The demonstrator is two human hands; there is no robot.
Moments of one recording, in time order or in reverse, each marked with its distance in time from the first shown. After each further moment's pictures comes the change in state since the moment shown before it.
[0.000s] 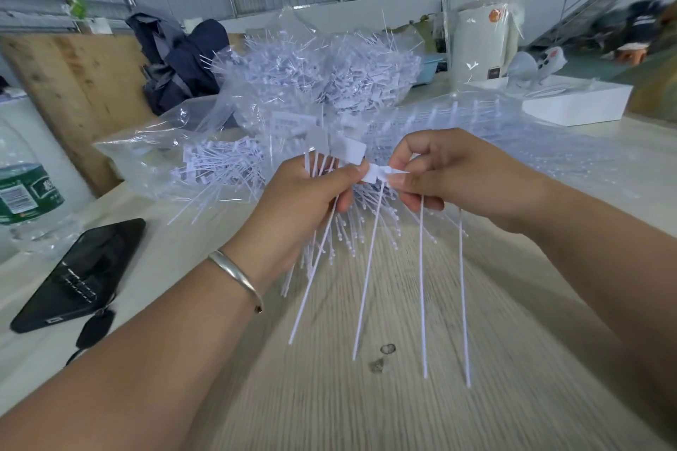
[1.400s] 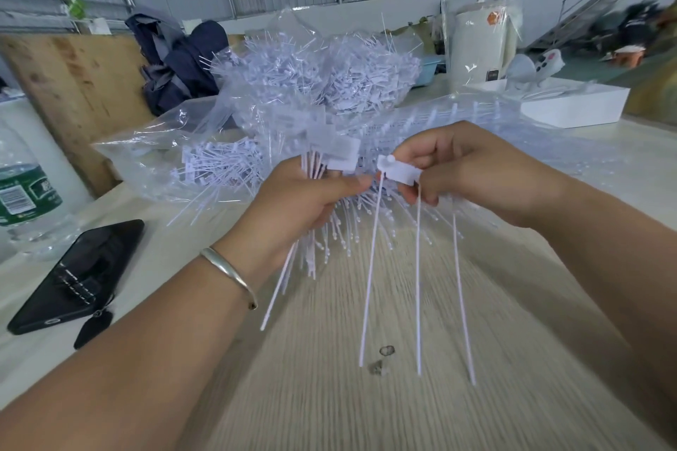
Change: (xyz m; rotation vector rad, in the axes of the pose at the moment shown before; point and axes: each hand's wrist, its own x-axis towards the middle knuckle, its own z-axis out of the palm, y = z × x) left_hand 0.002 0.002 -0.006 -0.080 -0.066 -0.056; right_hand -0.002 -0.007 -0.008 0.094 -0.076 -0.058
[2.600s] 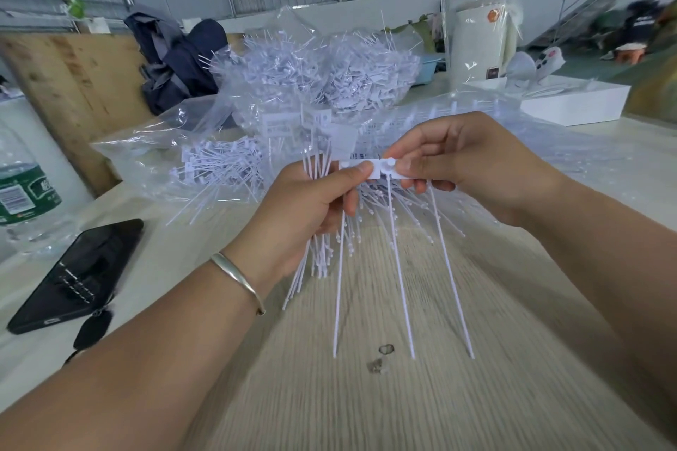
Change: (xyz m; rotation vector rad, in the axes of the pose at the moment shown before) left_hand -0.002 -0.004 0.009 -0.085 -0.020 -0.017; right_hand 0.003 0.008 0.001 0.152 0.189 -0.038
